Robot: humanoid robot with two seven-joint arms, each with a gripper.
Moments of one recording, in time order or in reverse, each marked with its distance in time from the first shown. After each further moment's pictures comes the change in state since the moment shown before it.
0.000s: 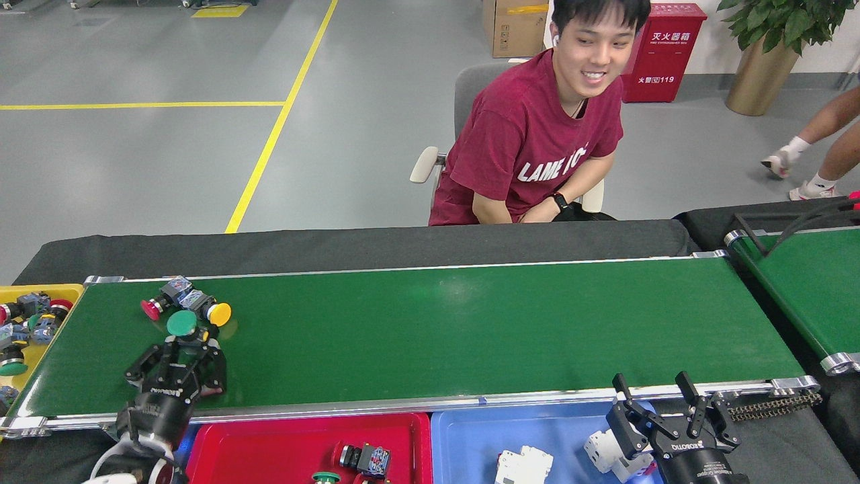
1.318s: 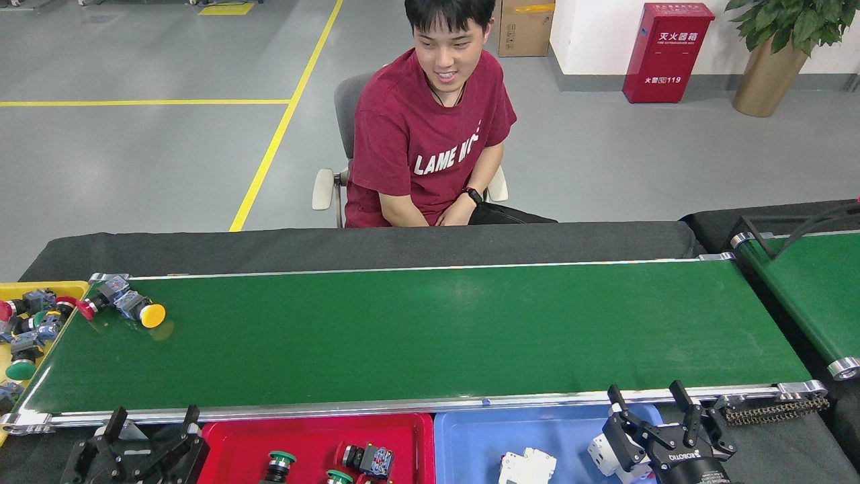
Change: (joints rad) left arm -0.008 -0.091 0.188 -0.094 0.033 0.237 -0.332; right arm 0.001 0.000 0.000 -0.002 0.001 -0.031 0.006
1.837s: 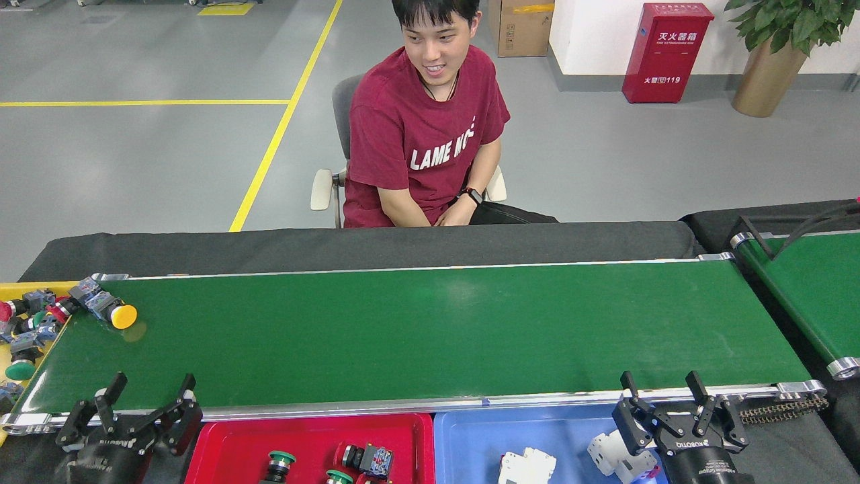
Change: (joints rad) left arm 0.276 0.040 0.018 -0.169 0.077 -0.084 0.060; right arm -0.012 0.004 0.000 -0.001 0.044 0.085 0.002
